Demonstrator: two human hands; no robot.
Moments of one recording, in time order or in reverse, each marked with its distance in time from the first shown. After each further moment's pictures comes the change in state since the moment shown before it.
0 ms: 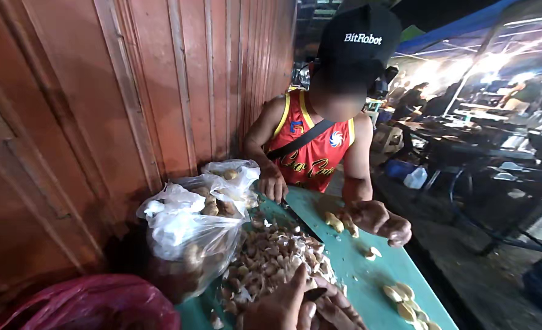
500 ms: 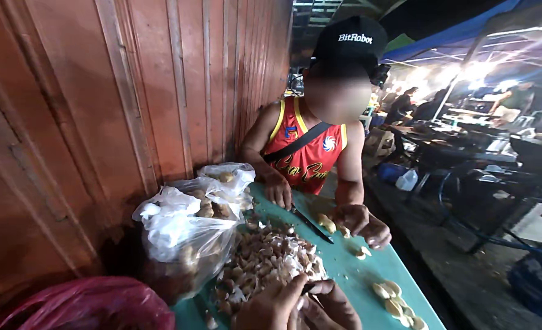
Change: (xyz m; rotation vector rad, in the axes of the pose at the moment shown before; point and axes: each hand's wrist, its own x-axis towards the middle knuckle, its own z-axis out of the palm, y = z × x) left_hand -0.001 0.002 0.002 0.048 0.020 -0.008; right_hand -0.002 0.006 0.007 -0.323 0.030 -0.265
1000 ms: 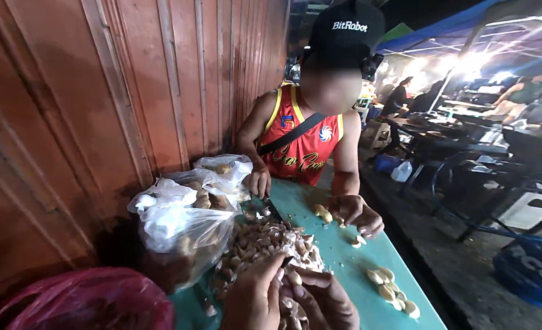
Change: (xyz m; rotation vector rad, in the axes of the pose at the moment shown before) left_hand 0.005 -0.011 -0.011 -0.078 0.072 -0.064; right_hand -0.003 0.008 0.007 -0.128 -0.143 -0.277
